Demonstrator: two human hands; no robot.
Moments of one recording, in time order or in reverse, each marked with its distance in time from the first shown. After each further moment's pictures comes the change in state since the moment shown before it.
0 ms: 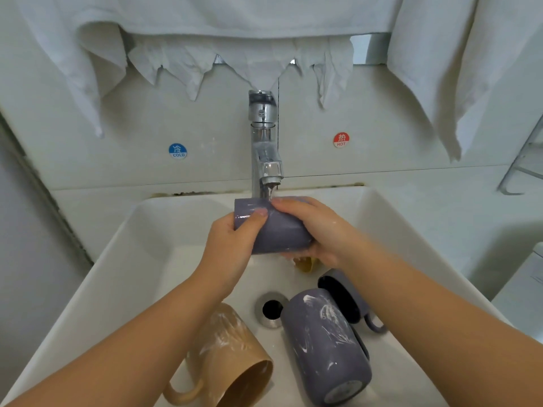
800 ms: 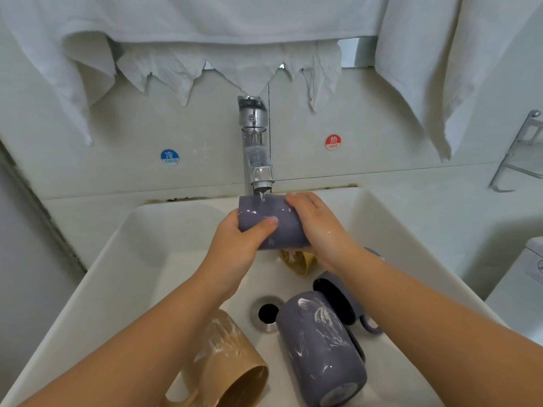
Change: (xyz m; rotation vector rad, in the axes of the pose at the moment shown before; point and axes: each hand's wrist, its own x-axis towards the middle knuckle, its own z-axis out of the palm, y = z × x) left_hand 0.008 -0.004 0.010 -0.029 -0.084 -0.055; right_hand 0.002 0.001 -0.002 -0.059 0.158 -0.205
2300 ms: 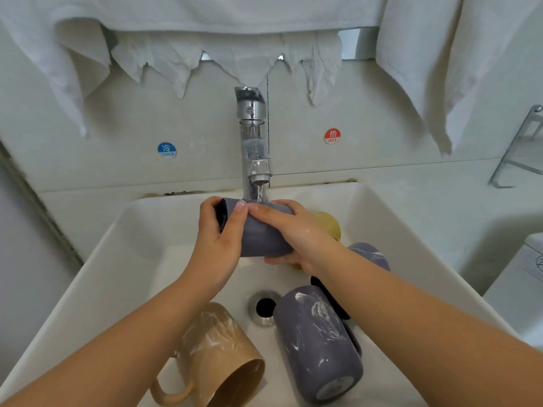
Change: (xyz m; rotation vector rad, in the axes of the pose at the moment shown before) left_hand -0.005 -0.010 -0.016 0.176 0.130 0.179; right_hand -0.009 0.007 0.019 -0.011 -0.067 0.231
